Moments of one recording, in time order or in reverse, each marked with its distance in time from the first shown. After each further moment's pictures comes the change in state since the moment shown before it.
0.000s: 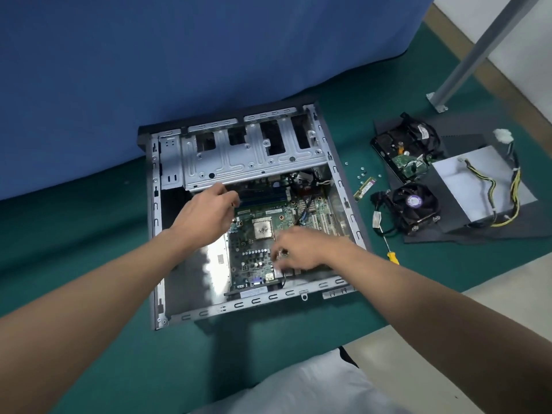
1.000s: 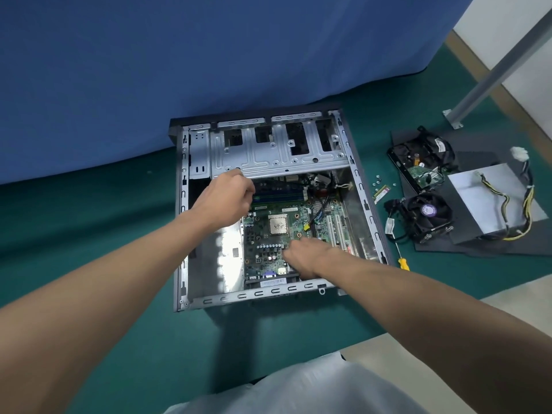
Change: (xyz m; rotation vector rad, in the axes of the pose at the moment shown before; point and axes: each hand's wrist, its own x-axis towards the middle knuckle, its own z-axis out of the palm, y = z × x) left_hand -0.002 0.002 -0.023 -0.105 0.012 -0.098; right_hand 0.011 -0.031 0.021 -0.467 -0.061 0.045
